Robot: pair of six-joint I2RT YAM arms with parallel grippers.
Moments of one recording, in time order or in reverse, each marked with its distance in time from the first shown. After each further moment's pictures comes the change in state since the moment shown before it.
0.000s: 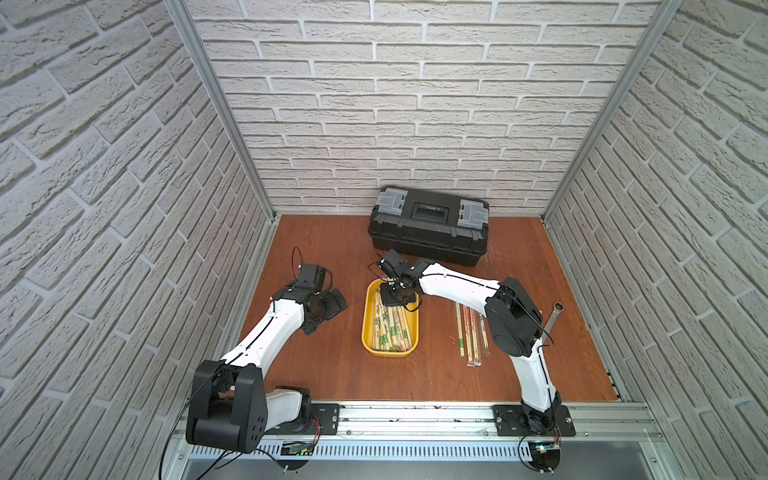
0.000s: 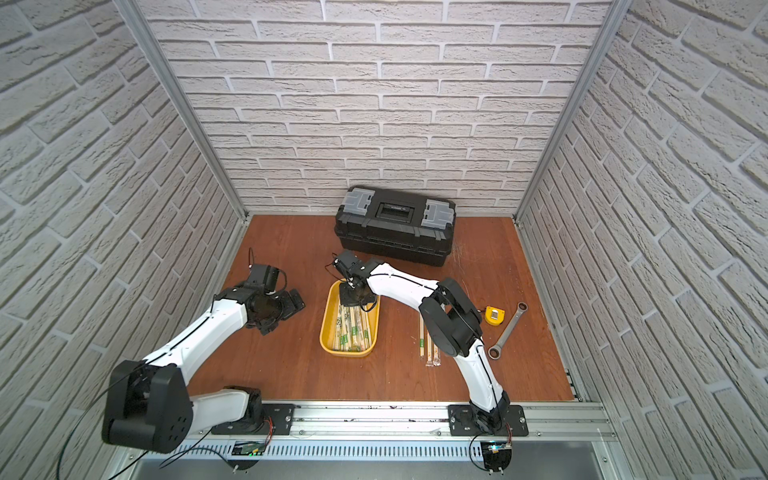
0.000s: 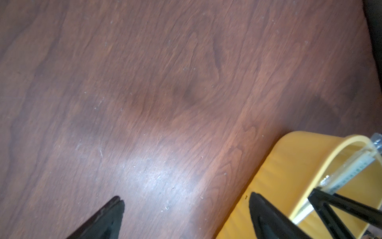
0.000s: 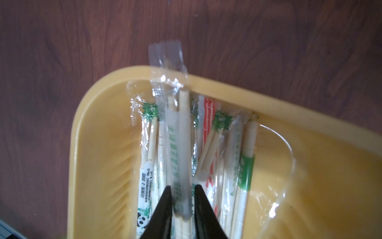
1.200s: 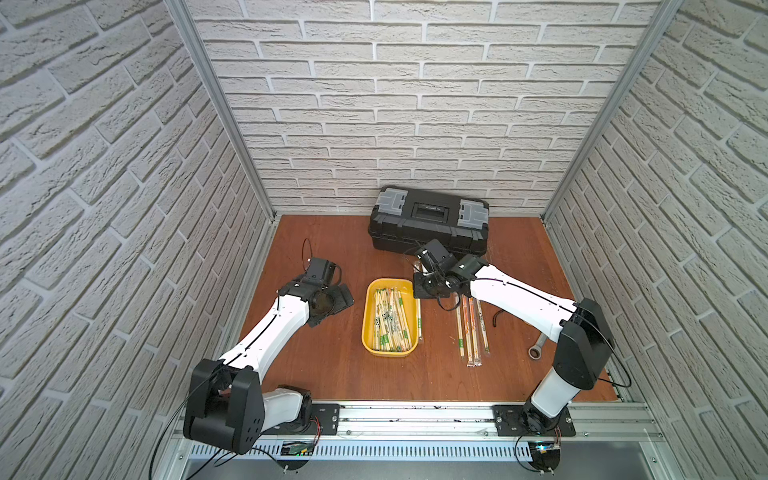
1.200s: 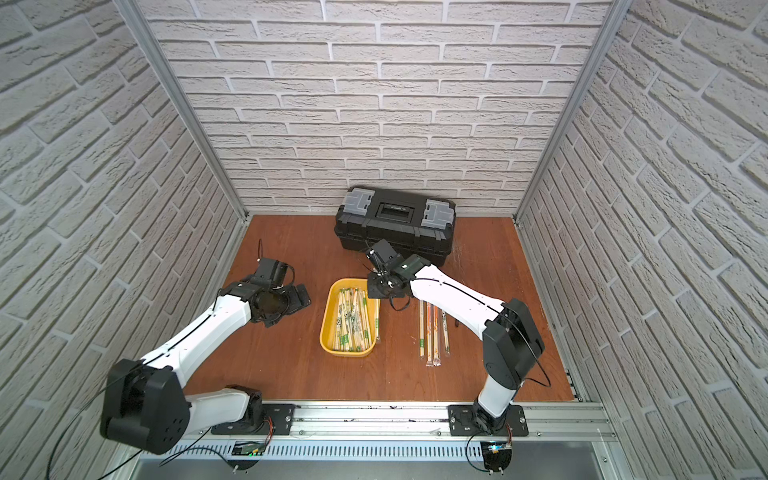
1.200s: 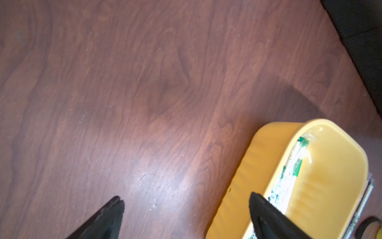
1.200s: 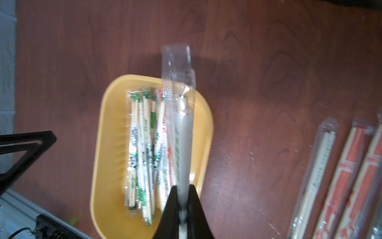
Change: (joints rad) left arm -0.121 0.032 0.109 -0.039 -0.071 0.026; right arm -0.108 -0.455 -0.343 -0.014 0.082 -0.008
